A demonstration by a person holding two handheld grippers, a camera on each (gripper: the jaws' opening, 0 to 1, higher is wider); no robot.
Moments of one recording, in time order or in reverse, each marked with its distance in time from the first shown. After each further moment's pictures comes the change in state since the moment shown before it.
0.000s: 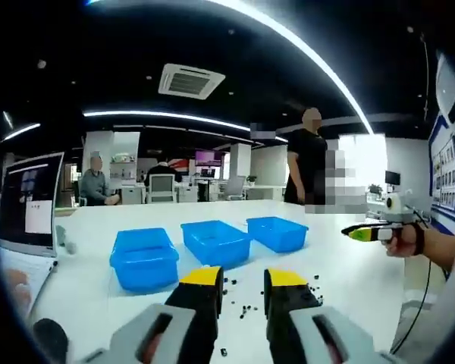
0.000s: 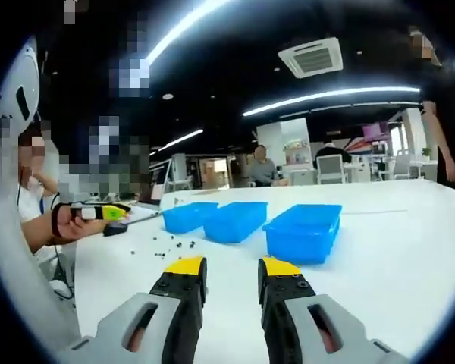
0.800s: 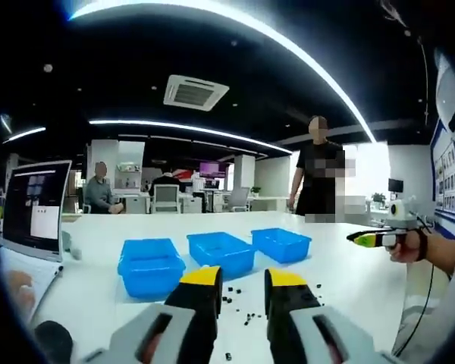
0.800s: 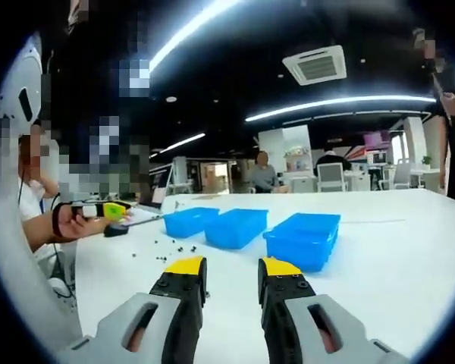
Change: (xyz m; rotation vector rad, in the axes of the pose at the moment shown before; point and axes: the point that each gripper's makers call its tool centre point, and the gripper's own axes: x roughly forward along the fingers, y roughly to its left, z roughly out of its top) left arm -0.008 0.003 0.010 0.003 -0.058 0.016; right arm -0.008 0.004 0.009 -0.031 -0.028 -0.004
